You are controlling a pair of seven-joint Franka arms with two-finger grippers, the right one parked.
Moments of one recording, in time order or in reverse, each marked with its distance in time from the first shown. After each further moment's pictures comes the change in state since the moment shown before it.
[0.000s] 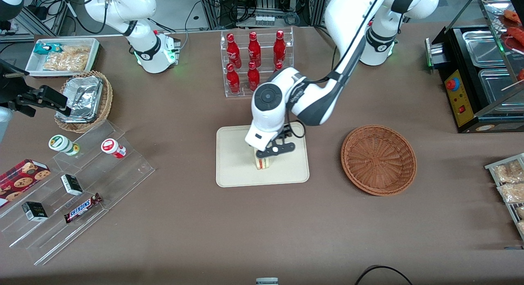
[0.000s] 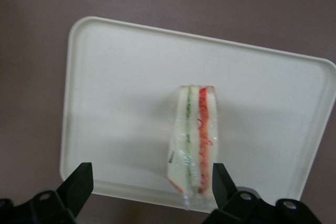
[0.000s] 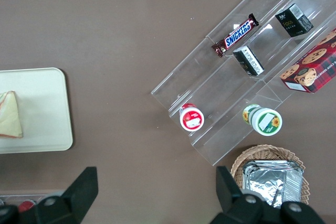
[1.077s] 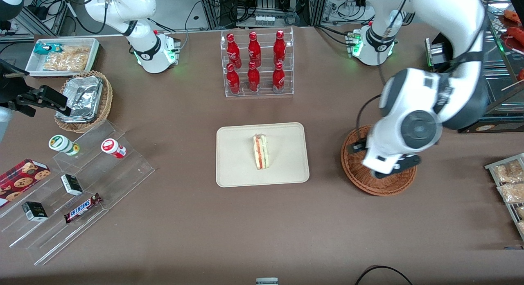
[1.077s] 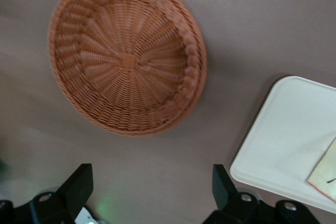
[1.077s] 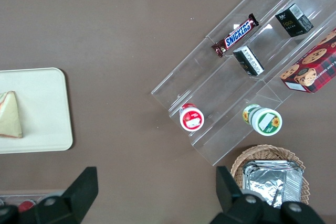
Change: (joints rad) arm 0.436 -0.248 0.011 -0.061 0.003 -0.437 0.355
